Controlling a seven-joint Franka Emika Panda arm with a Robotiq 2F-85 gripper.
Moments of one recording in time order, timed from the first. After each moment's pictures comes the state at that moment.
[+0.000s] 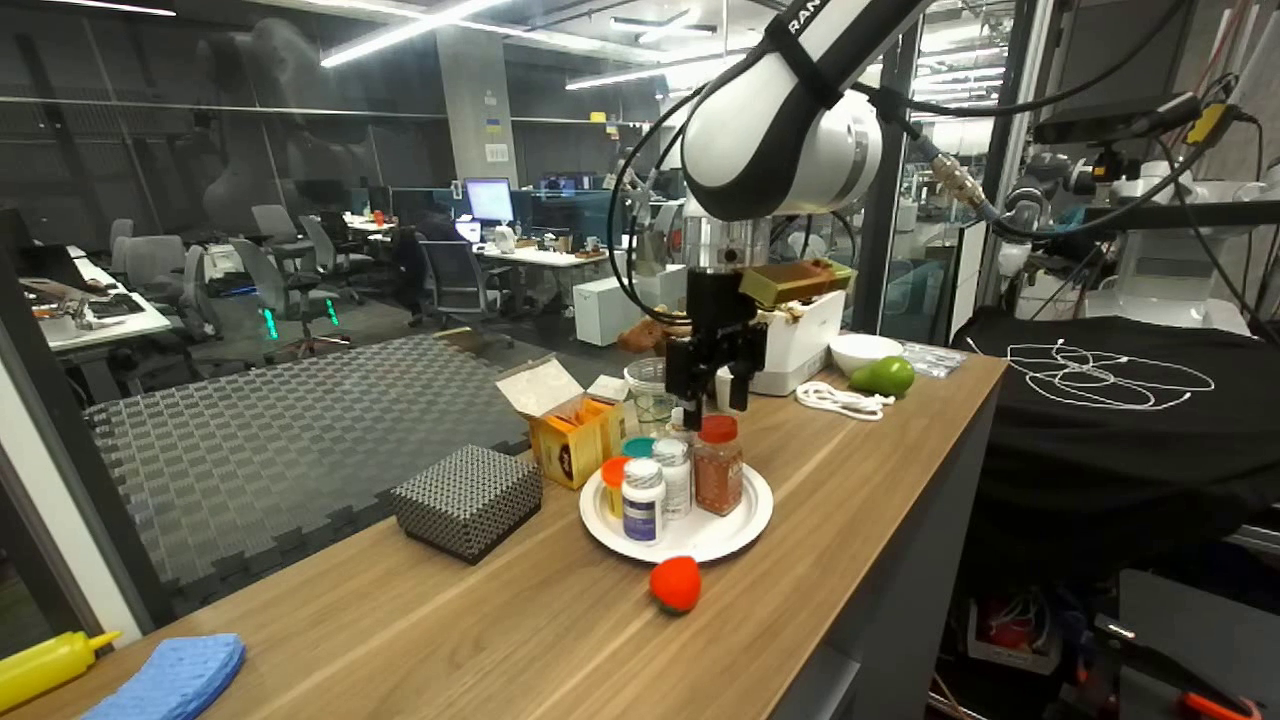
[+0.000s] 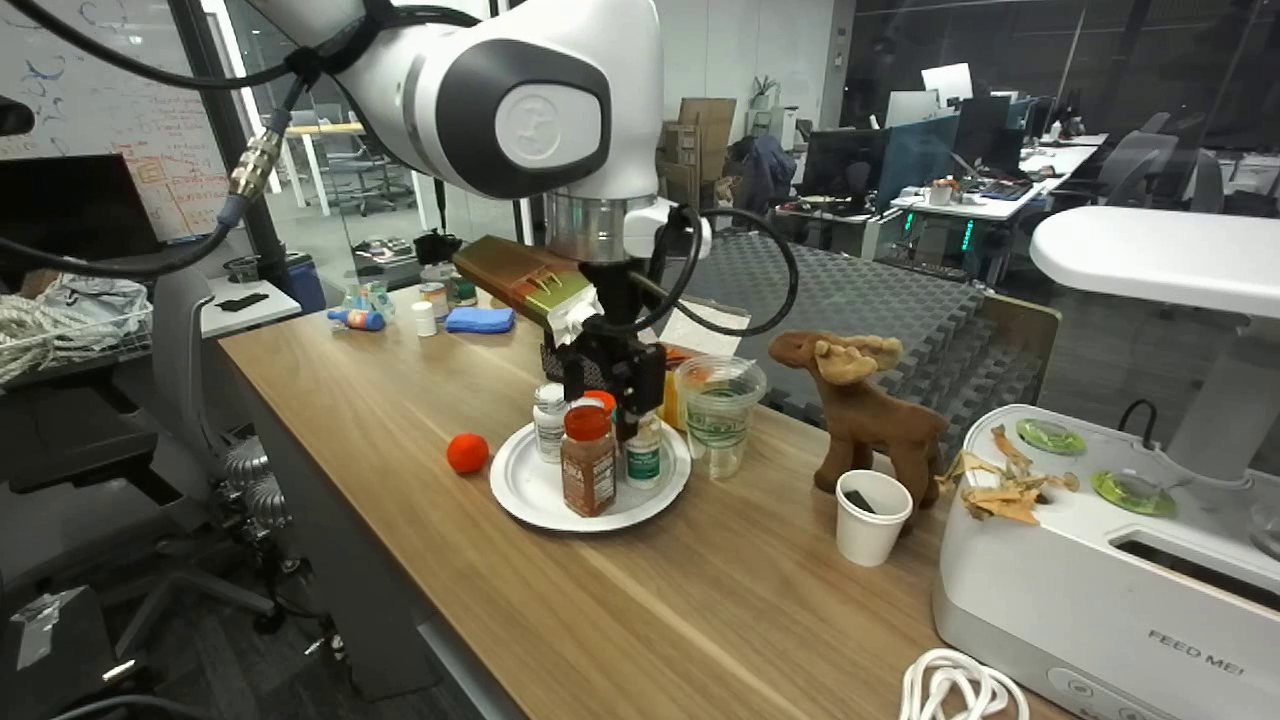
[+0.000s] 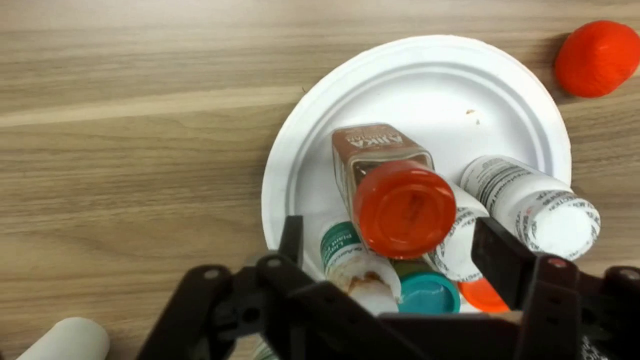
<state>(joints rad) -0.03 0.29 -0.02 -2.06 0.06 2.35 -0.03</state>
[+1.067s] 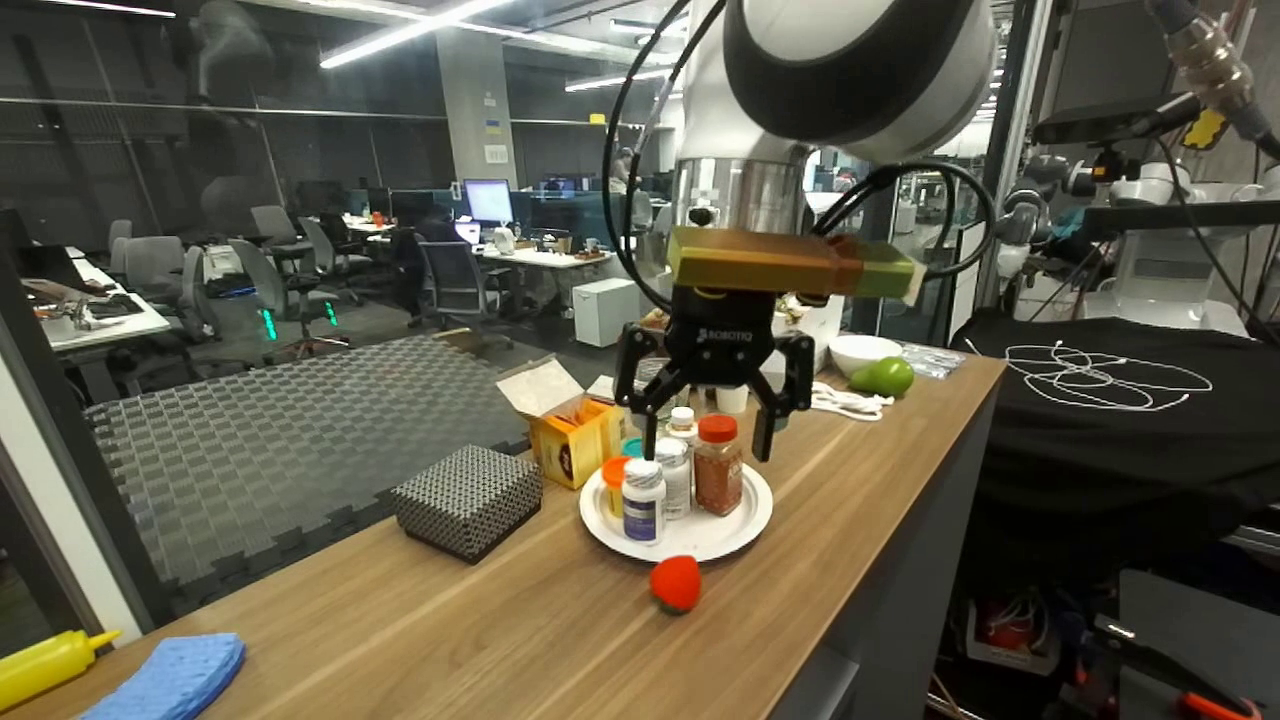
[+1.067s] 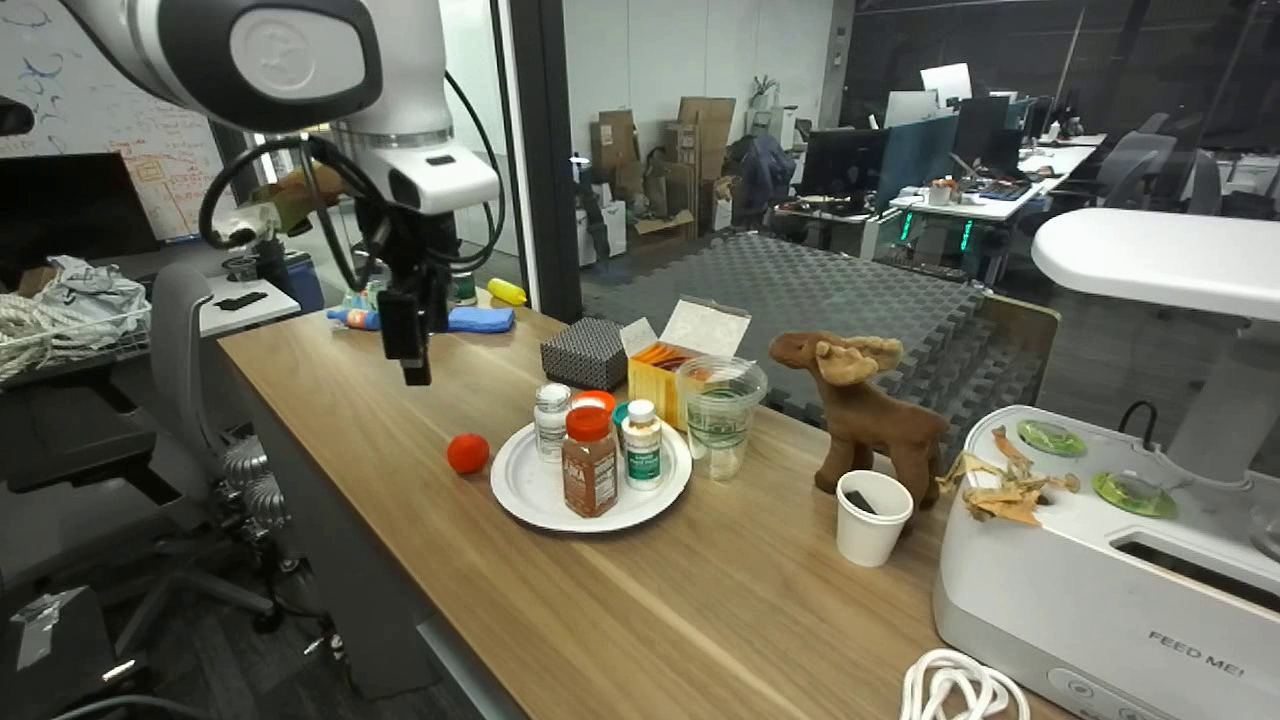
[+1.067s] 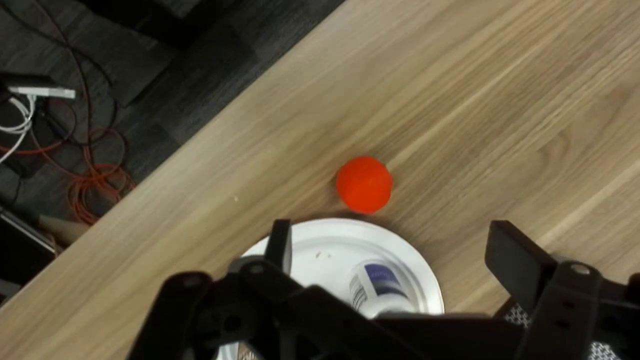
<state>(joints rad) 0.11 0.00 0.10 -2.35 0.17 2.40 0.77</state>
